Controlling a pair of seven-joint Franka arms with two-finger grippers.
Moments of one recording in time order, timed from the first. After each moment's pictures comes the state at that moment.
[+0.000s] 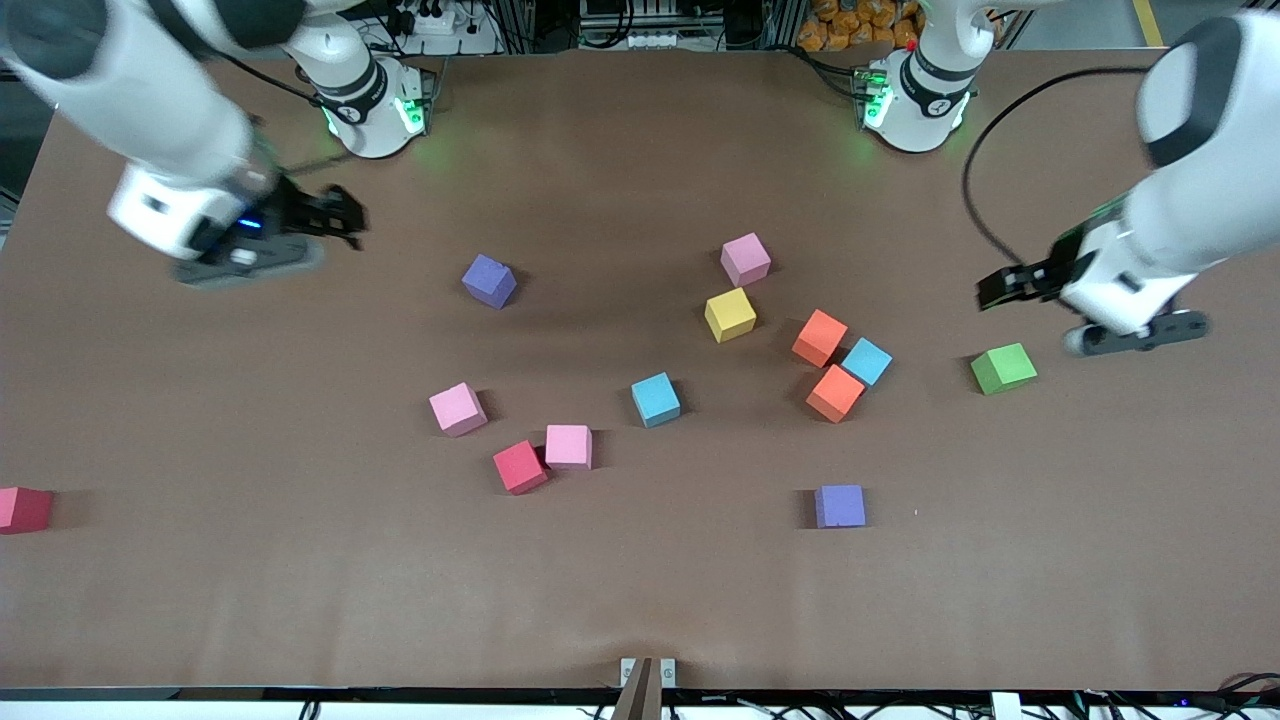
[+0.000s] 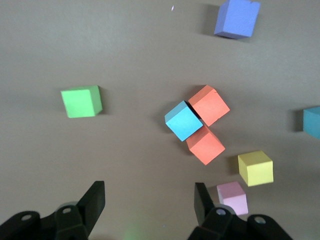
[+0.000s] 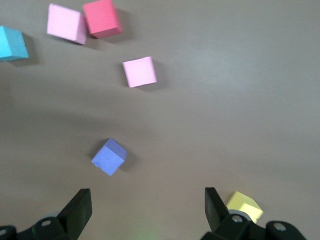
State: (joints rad) left arm -0.06 0.08 -0.11 -1.78 -0.07 1.72 -0.36; right arm 0.30 -0.01 0.06 -1.78 -0.02 1.66 0.10
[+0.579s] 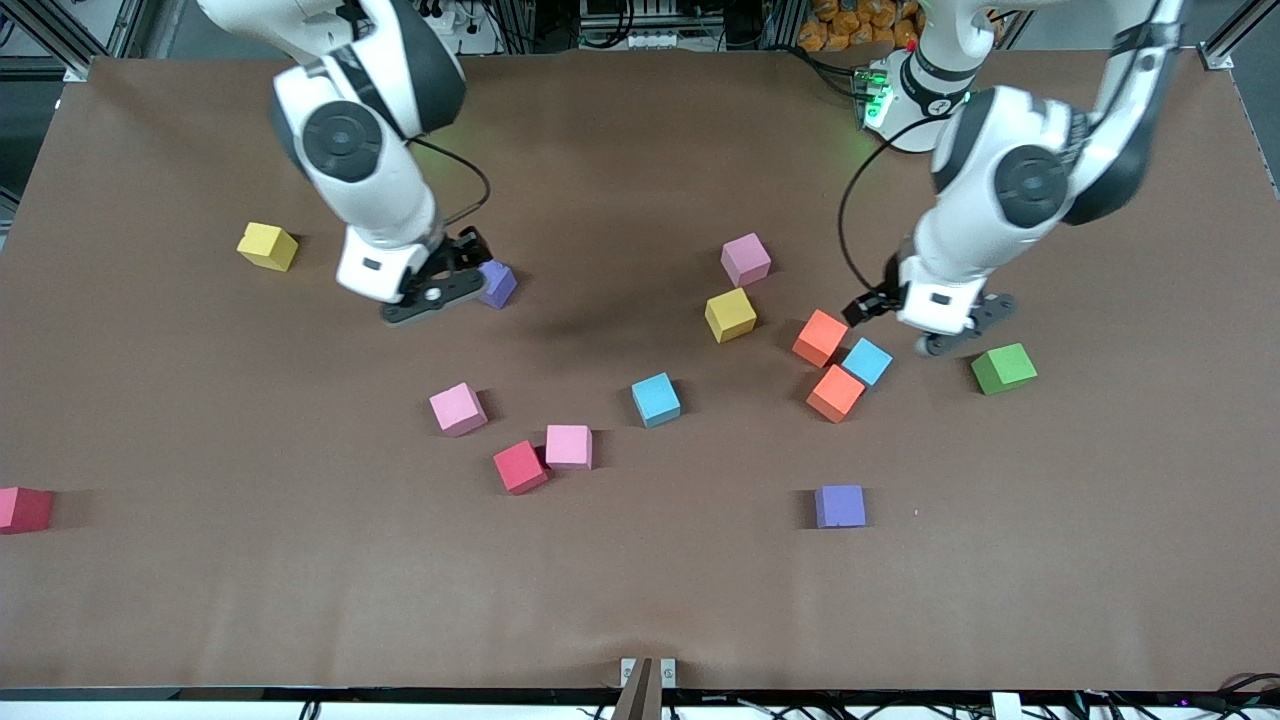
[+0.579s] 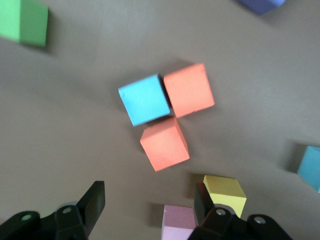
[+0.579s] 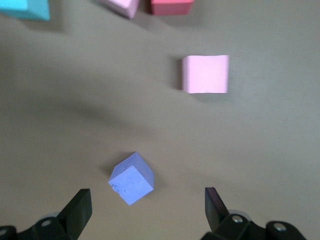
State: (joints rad) left arm -0.07 0.08 -0.33 -2.10 -0.07 2.07 -0.94; right arm 0.46 0.07 0.07 -2.04 -0.02 1.99 0.06
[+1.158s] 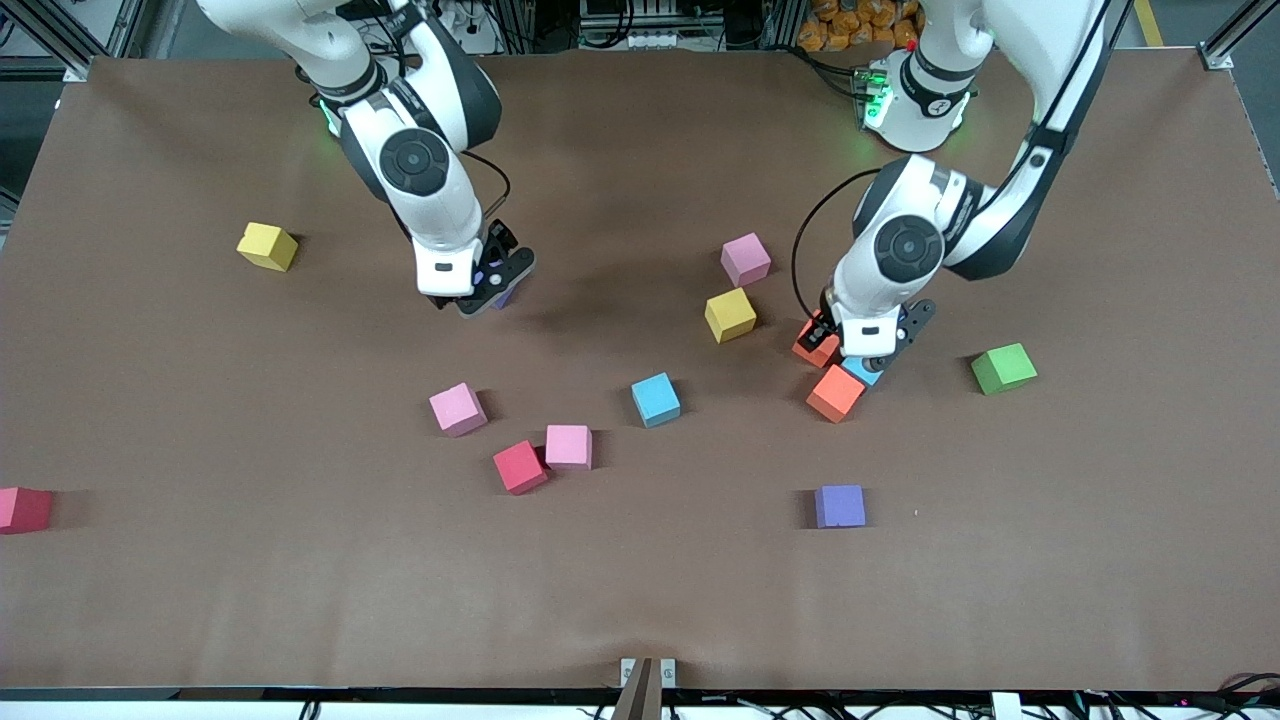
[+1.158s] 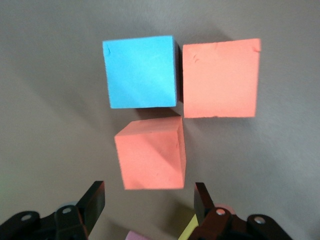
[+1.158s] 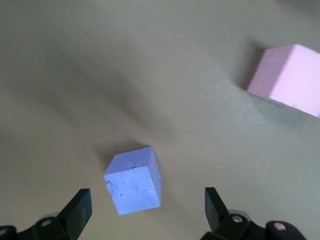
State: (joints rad) left arm -0.12 0.32 -0.35 -2.13 0.04 2.27 -1.37; right arm 0.47 0.11 0.12 -2.26 -0.02 2.22 -0.26
